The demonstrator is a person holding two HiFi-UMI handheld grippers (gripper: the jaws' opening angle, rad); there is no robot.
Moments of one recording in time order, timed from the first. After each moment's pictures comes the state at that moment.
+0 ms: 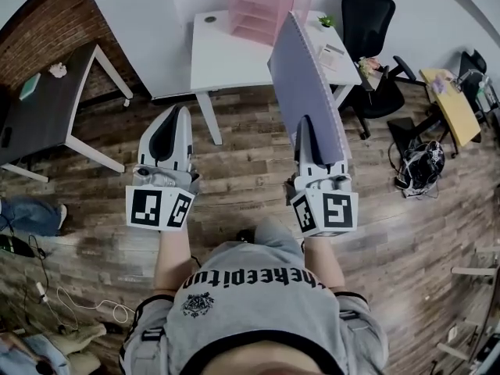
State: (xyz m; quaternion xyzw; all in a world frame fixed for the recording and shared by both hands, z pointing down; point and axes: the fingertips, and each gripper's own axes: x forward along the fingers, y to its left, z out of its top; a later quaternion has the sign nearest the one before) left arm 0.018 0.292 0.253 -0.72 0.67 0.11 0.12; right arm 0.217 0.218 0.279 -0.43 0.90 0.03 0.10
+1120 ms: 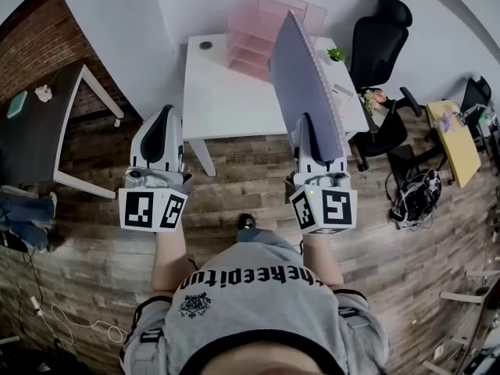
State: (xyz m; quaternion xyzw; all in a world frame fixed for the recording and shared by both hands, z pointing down) left arm -0.086 0.079 0.243 -0.70 0.69 0.13 0.12; right arm 0.125 -0.014 0.265 -0.42 0.90 0.04 0.10
